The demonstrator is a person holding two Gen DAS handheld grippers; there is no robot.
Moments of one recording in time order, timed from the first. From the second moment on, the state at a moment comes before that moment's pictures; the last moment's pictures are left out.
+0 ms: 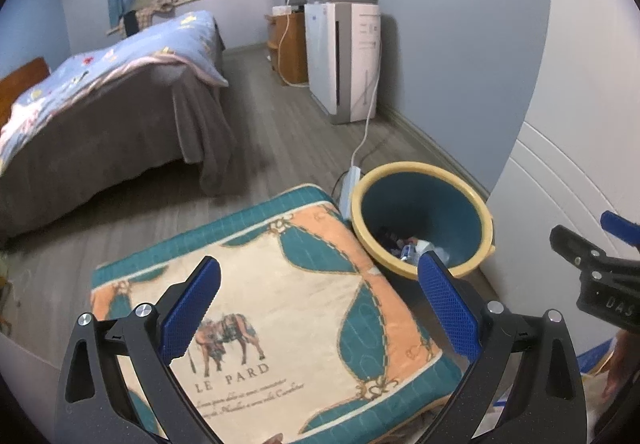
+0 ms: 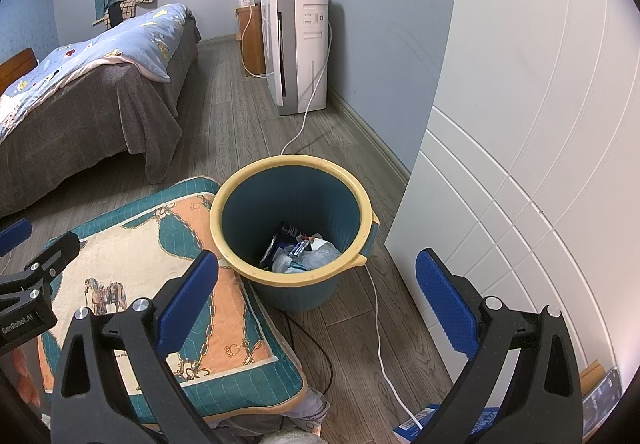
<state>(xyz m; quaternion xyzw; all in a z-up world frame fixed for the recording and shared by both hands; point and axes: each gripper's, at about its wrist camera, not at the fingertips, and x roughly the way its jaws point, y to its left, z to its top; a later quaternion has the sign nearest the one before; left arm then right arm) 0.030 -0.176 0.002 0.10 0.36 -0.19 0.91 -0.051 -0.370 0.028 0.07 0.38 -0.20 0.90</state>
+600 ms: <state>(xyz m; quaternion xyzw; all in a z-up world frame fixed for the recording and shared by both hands) 0.026 -0.172 0.010 0.11 0.34 -0.18 0.92 -0.047 -0.352 0.021 0.05 0.39 -0.19 0.90</state>
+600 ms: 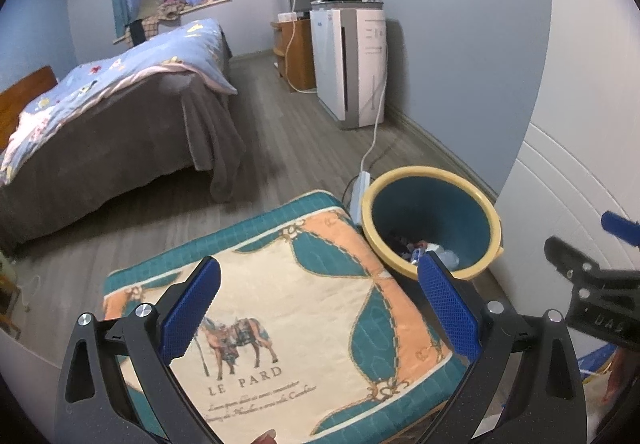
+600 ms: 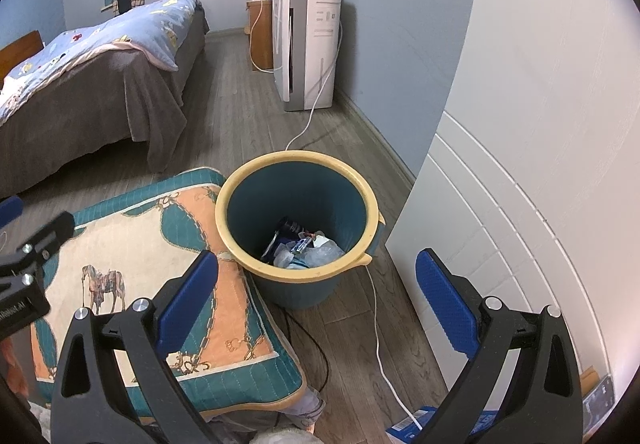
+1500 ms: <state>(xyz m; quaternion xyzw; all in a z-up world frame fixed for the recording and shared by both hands) 0.073 0.089 0.044 0.00 0.37 0.03 0.93 0.120 0.082 -0.172 -0.08 0.52 0.07 0.85</state>
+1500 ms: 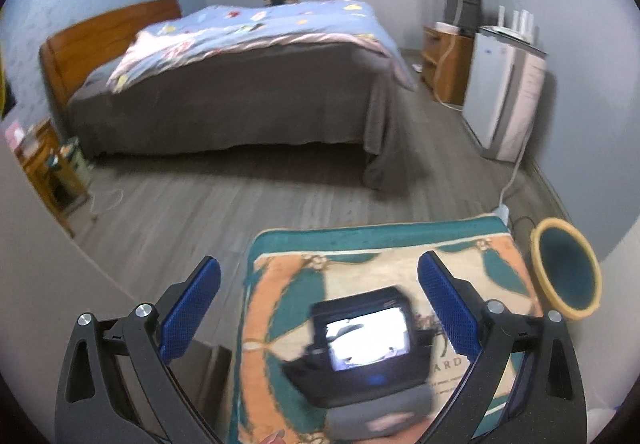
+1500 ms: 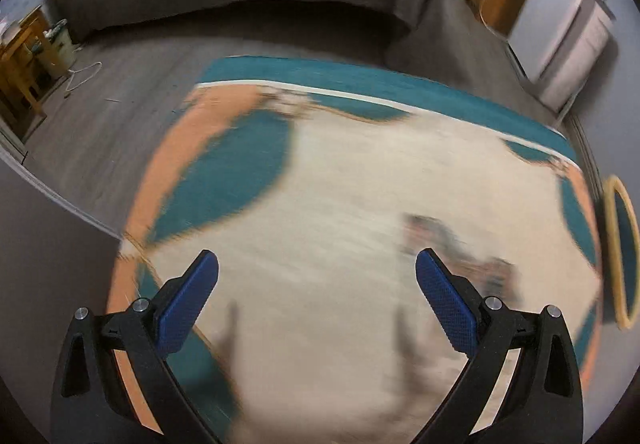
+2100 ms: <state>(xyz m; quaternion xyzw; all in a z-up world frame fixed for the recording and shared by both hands) 0.095 0.056 0.039 0.01 0.39 -0.01 0.92 0.115 0.108 -0.205 0.01 0.47 0.01 0.88</state>
